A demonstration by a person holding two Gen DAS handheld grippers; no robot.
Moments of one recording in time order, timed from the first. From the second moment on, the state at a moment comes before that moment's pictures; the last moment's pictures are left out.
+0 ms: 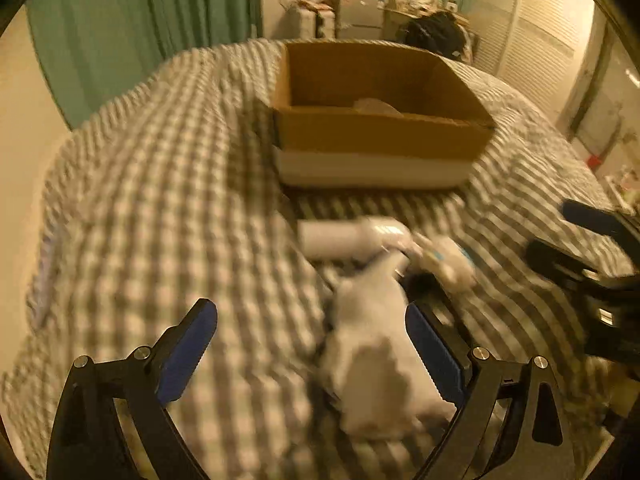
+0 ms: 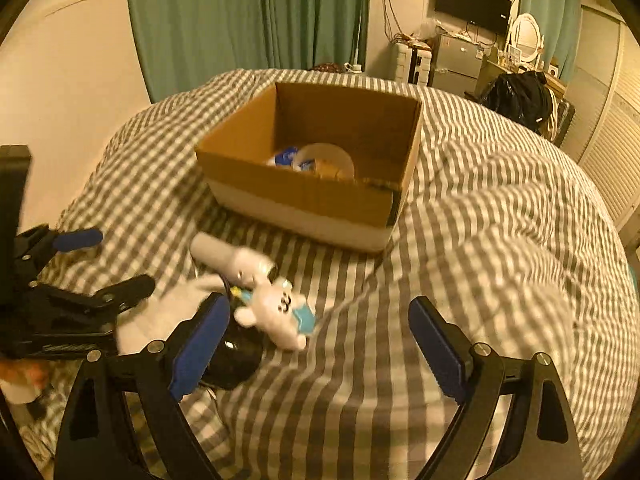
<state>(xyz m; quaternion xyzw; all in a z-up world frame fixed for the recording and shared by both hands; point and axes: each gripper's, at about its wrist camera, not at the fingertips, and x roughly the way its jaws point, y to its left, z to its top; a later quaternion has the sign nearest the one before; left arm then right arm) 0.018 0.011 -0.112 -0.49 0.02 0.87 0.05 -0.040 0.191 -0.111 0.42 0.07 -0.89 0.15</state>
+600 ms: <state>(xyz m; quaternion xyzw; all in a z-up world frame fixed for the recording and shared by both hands) 0.038 0.034 -0.143 -0.53 0.00 0.83 0.15 -0.026 0.184 -0.129 0.44 0.06 -0.88 0.14</state>
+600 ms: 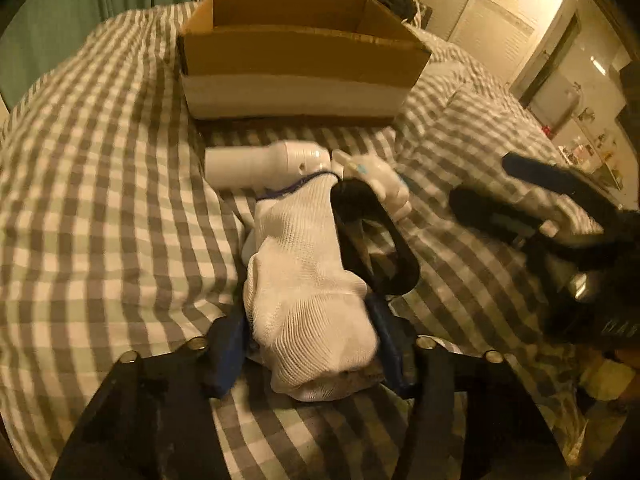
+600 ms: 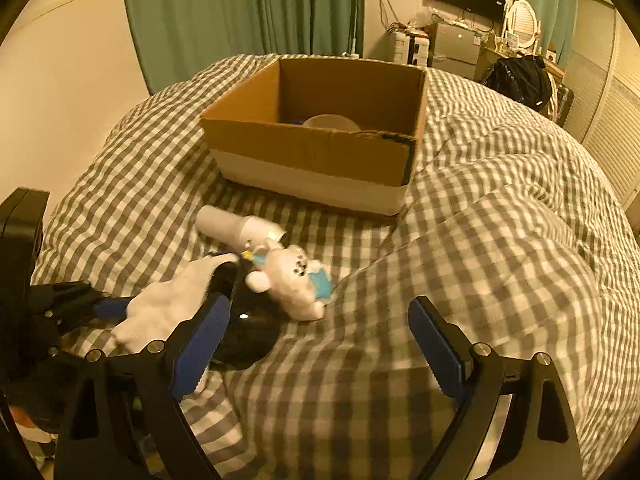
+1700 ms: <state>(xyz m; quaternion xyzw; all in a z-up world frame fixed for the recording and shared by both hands) 0.021 -0.002 -0.104 -0.45 0.01 0.89 0.09 -0.024 0.144 -0.148 0.47 0.09 -0.86 0.19</state>
